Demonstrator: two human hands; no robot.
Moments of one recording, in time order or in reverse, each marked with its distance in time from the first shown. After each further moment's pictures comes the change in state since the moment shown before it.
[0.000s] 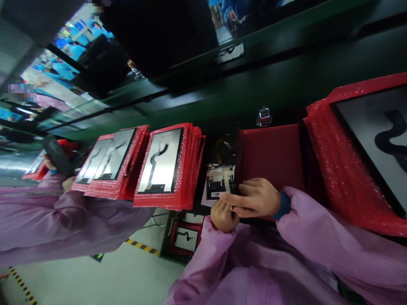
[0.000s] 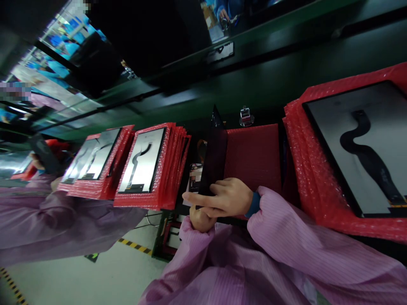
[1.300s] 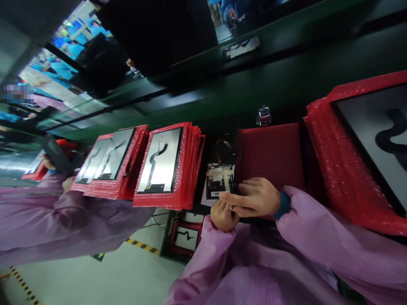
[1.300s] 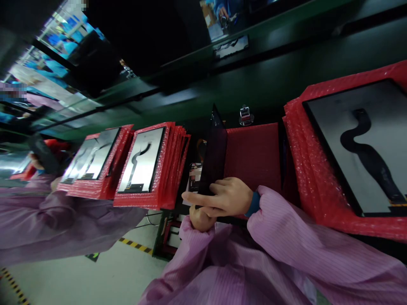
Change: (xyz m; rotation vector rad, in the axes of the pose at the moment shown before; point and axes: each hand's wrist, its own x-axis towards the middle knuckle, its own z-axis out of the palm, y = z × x) left_hand 0.009 0.003 -0.004 0.062 0.049 0.073; right_hand 0.002 -0.001 -0.002 0.009 0.014 0.004
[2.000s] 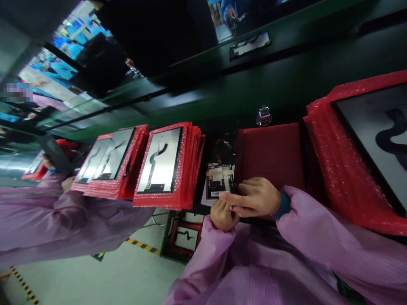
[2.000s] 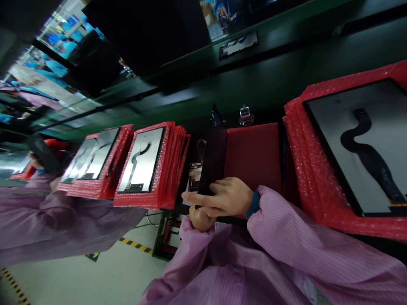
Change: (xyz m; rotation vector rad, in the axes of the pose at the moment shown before) left_hand -0.001 0.000 -0.001 -0.010 -0.016 0.002; right_hand -0.003 0.000 0.003 0.007 -0.015 -0.002
